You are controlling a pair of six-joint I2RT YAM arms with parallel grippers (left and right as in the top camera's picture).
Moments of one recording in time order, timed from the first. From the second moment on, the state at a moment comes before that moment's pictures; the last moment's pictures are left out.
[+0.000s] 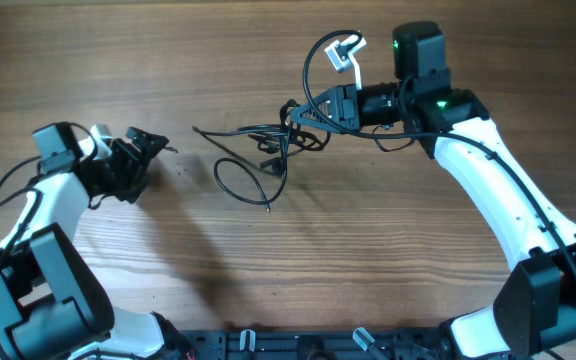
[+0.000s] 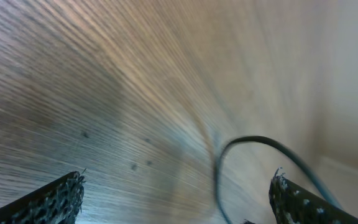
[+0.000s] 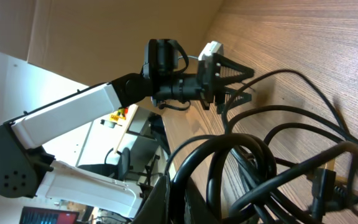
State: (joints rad) left arm 0.43 1.67 0.87 -0.38 0.70 -0.54; right arm 0.30 1.65 1.32 -0.35 -1.21 0.41
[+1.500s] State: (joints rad) left arm 0.03 1.66 0.83 0.38 1.53 -0.37; right arm 0.30 1.65 1.32 -0.42 -1.36 0.26
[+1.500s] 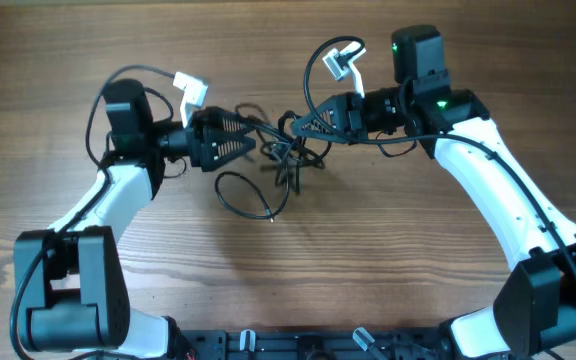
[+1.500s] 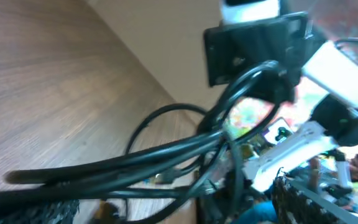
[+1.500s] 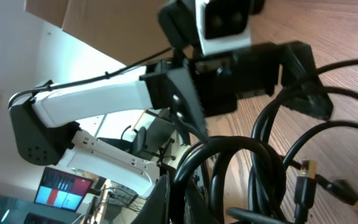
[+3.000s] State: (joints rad) left arm 0.08 1.63 0.80 0.49 1.41 -1.71; right arm 0.39 1.65 1.32 -0.41 -1.37 0.26
